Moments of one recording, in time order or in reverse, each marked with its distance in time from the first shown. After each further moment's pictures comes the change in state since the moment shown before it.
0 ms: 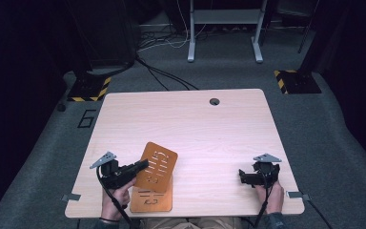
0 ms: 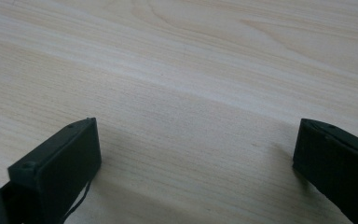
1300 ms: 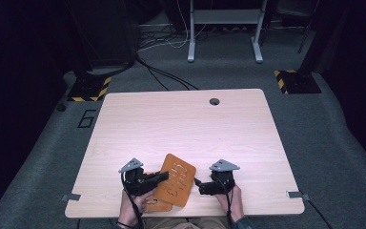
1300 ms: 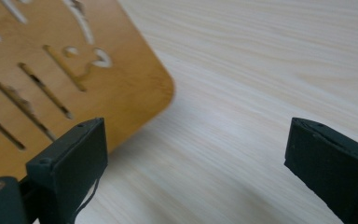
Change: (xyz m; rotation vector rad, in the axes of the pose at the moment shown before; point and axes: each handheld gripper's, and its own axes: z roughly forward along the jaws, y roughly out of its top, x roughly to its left) left arm -0.029 -0.032 0.046 0.160 -0.063 0.054; right arm 0.129 0.021 -0.001 -0.157 0.305 -0.127
